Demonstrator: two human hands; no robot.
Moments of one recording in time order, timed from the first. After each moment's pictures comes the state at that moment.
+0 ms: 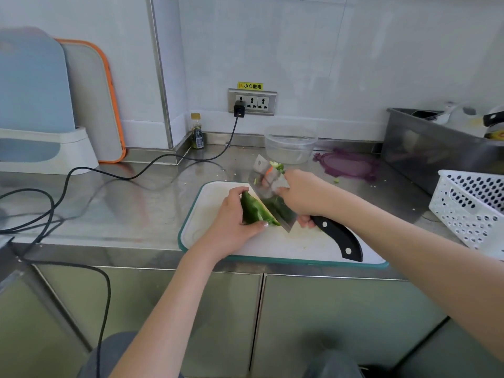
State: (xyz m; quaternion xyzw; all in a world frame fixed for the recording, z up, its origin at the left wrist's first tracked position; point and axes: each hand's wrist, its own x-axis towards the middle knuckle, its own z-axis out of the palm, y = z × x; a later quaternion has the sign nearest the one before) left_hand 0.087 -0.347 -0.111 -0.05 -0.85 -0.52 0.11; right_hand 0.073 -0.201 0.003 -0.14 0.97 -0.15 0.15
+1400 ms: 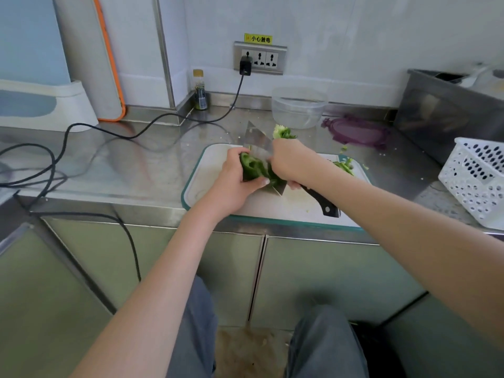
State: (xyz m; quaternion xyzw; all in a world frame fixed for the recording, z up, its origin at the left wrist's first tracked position) left_hand 0.097 -0.343 -0.097 -0.03 -0.84 -0.52 0.13; right_hand 0.065 -0.219 -0.023 -0.17 0.98 -0.12 0.03
